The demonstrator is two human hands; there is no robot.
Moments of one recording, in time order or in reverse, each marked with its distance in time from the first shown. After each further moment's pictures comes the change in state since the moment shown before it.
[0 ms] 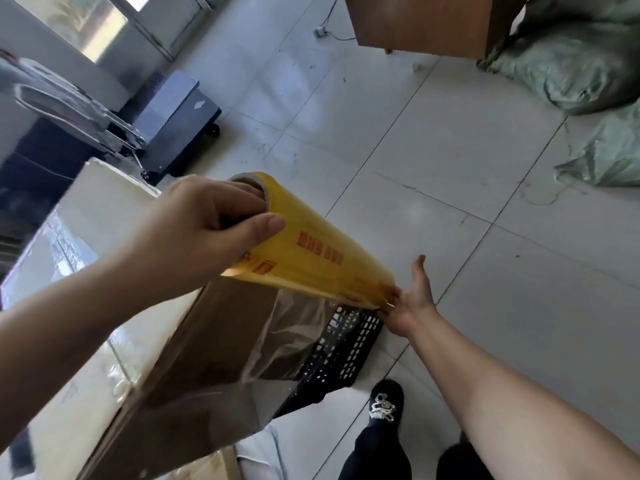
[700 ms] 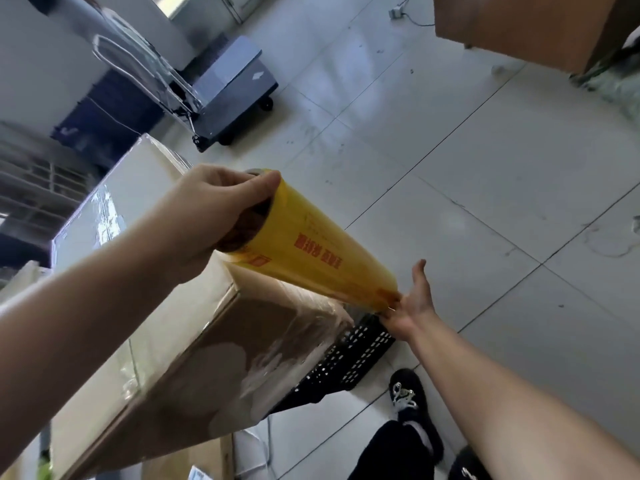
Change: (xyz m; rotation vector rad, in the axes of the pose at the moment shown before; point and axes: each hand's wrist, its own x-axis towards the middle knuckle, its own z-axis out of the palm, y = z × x) left_hand 0.041 -0.015 -0.011 -0.591 0.336 -0.794; right_hand 0.044 -0.027 0.044 -0.171 -0.044 0.162
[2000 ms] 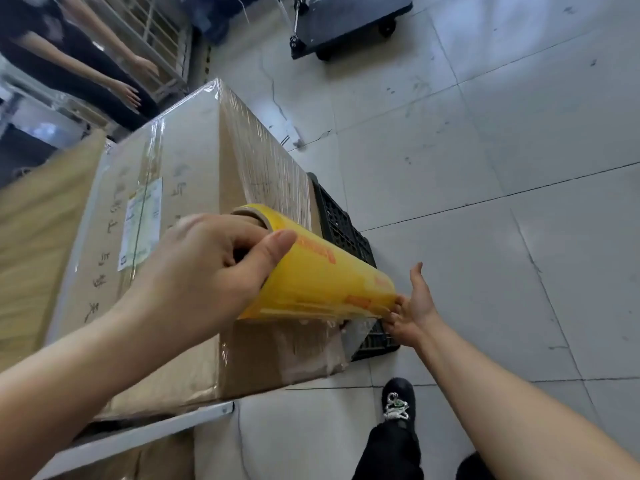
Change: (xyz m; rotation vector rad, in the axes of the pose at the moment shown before) left_hand 0.047 0.004 -0.026 0.506 0.244 -0.026; right_hand 0.082 -0.088 0.099 -0.599 0.054 0.354
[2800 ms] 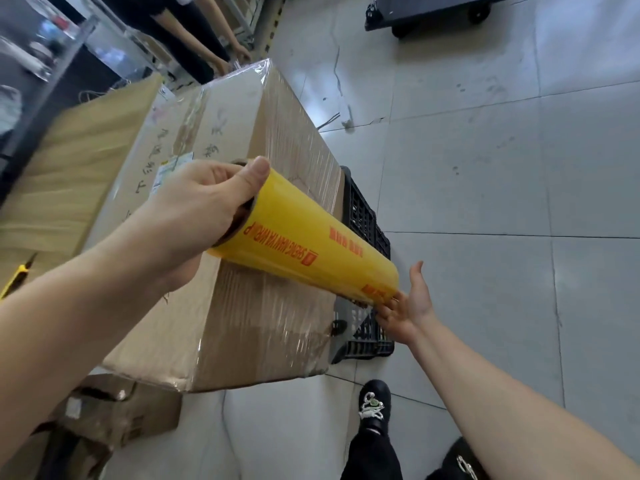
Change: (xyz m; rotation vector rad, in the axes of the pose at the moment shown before) left_hand 0.054 0.018 -0.012 -0.633 0.179 -0.659; right_hand 0.021 -0.047 0.020 -0.159 -0.099 0.074
